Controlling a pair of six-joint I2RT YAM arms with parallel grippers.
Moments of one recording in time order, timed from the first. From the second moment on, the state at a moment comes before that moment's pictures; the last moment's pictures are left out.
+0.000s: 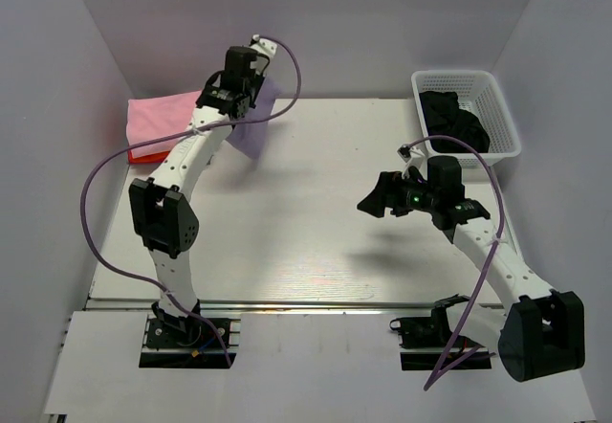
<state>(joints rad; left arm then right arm) -0.37 1.93 1.94 -0.52 -0.35 0.27 0.25 1.10 0.72 -0.23 -0.62 0.27</state>
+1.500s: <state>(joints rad) 0.06 2.00 1.98 -0.33 -0.50 0.39 0.25 1.16 0.77 -0.26 -0.60 0.31</state>
